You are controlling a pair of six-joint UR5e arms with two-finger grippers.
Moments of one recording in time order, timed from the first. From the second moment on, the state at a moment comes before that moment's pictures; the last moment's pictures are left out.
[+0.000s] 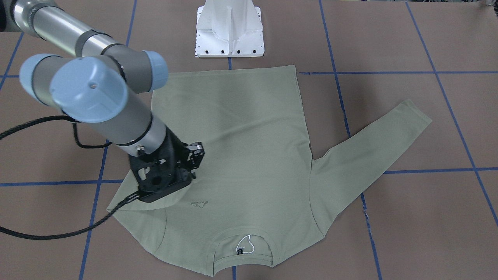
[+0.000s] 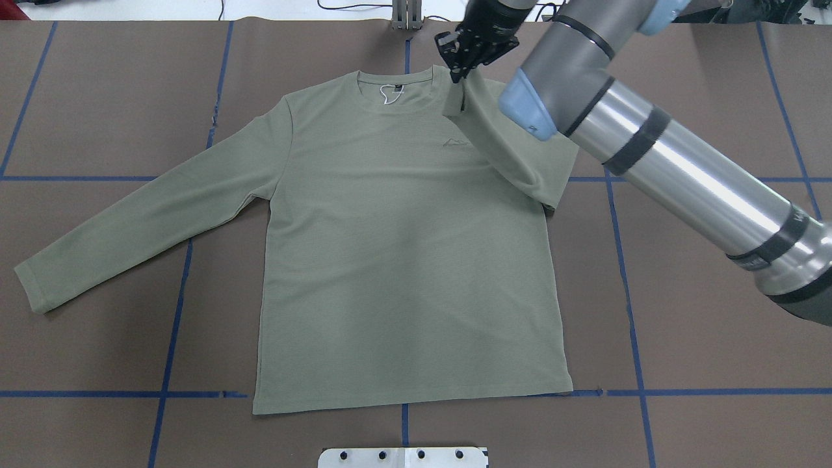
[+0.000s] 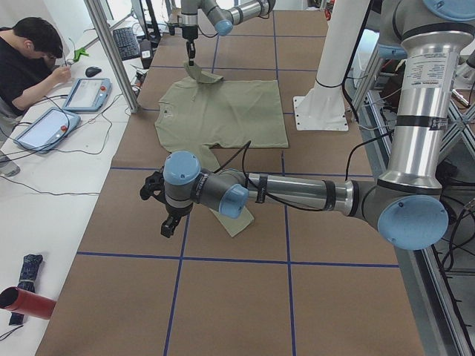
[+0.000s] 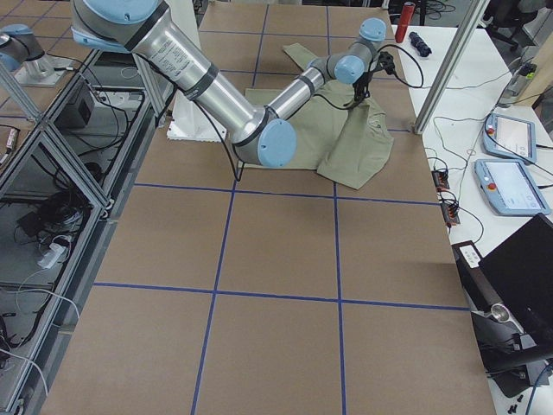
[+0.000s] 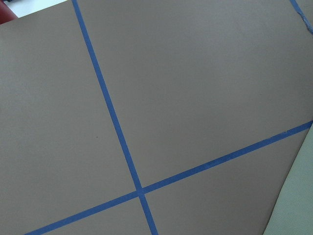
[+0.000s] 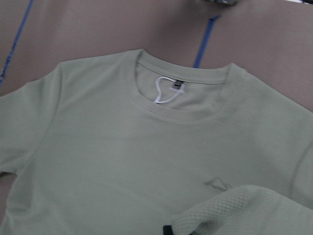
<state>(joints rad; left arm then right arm) -1.52 -1.64 -1.57 -1.90 -2.37 0.05 0.89 -0.57 1.27 -1.40 2.24 0.68</state>
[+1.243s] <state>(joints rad) -1.52 -1.64 -1.52 -1.91 -2.37 0.05 0.52 -0.34 1.01 -1.17 1.84 0.75</state>
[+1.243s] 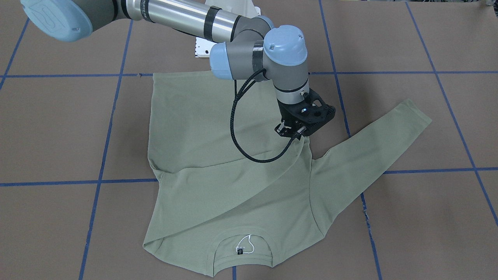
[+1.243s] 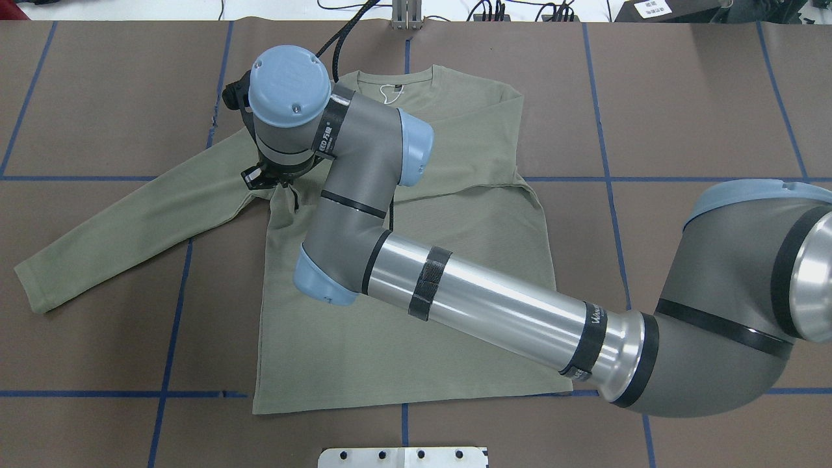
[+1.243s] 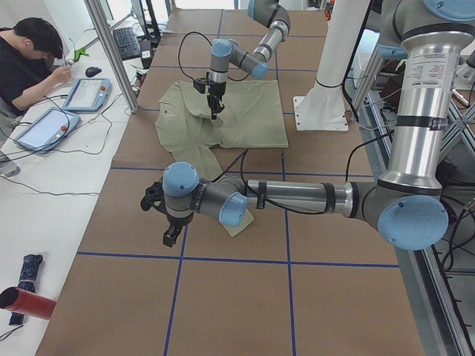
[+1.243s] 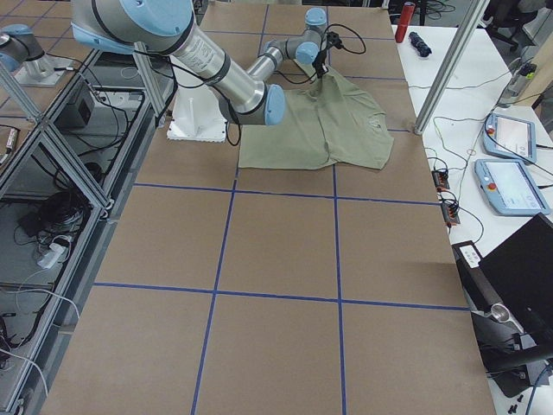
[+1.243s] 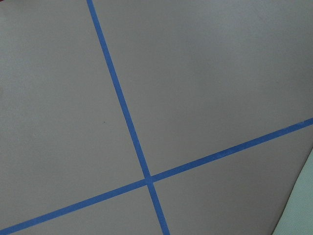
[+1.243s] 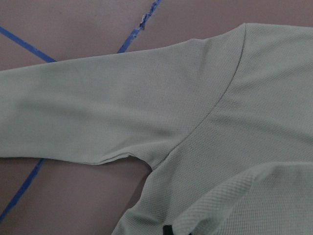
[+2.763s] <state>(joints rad) -1.44 -1.66 -1.49 -2.05 -2.36 -0.26 0.47 -0.27 0.89 -1.03 1.65 1.06</state>
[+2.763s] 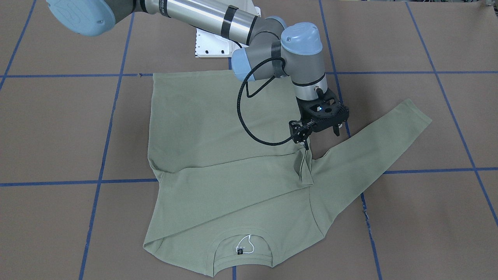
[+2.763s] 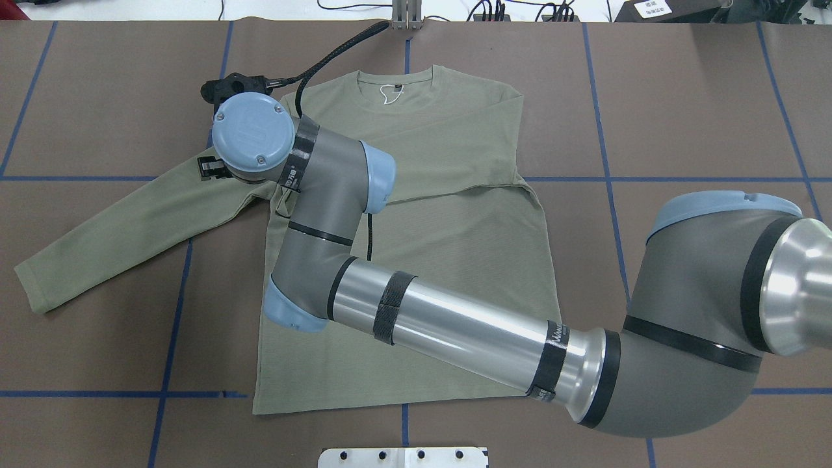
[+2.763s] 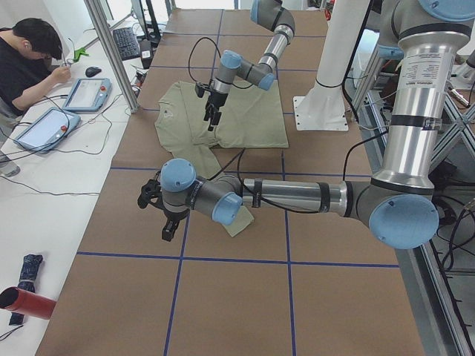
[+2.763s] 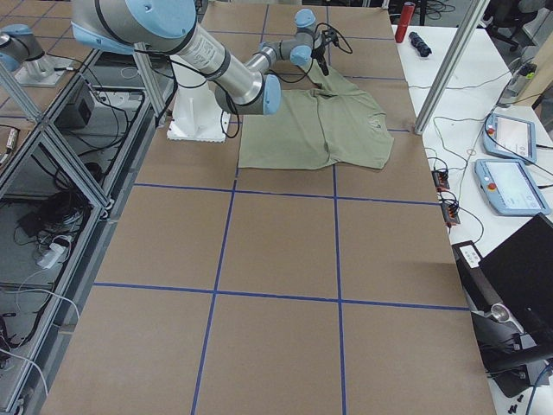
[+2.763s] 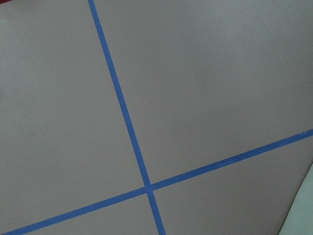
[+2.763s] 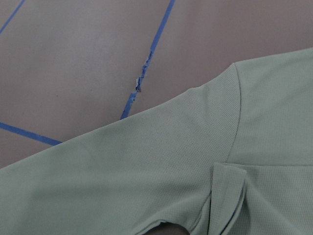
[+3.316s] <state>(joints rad) -1.20 -1.51 -1.56 -2.44 -2.23 -0.88 0.60 -0.45 1.29 -1.54 1.89 1.08</state>
